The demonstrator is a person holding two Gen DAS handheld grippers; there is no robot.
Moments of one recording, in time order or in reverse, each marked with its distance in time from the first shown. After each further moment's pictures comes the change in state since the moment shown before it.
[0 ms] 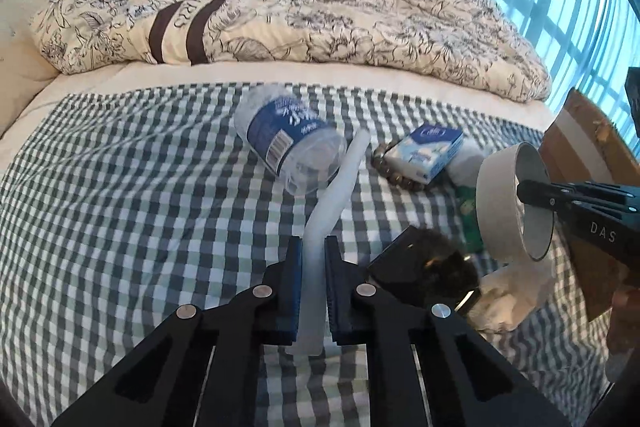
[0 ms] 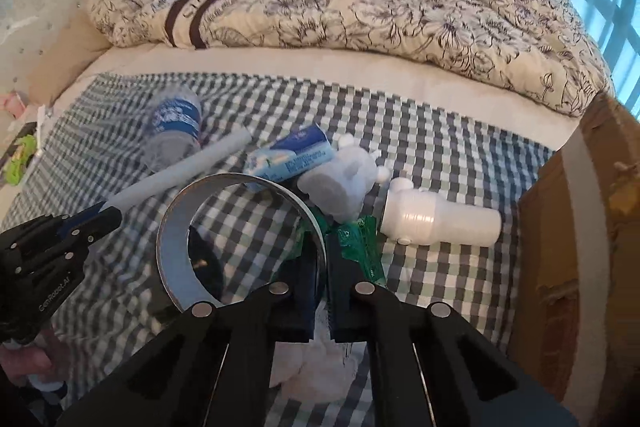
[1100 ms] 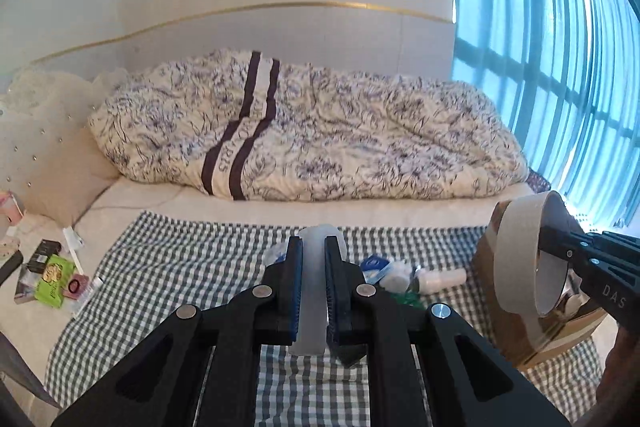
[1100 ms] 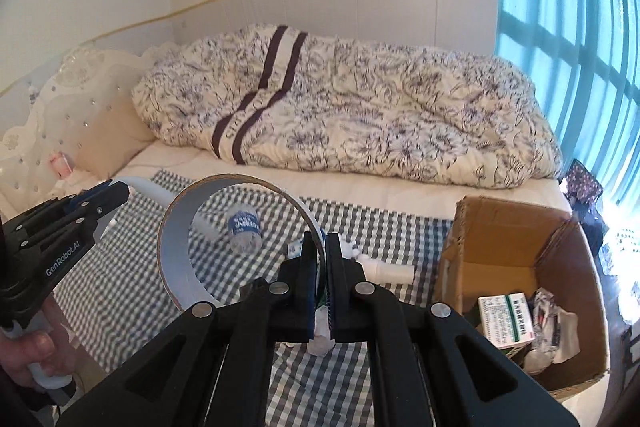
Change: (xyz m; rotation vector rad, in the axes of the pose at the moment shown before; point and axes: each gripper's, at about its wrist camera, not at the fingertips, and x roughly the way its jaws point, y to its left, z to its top) left arm -0.219 -0.077 0.059 0.034 -0.324 0.128; right arm -0.224 -0.010 -0.004 0.029 -0.333 0.039
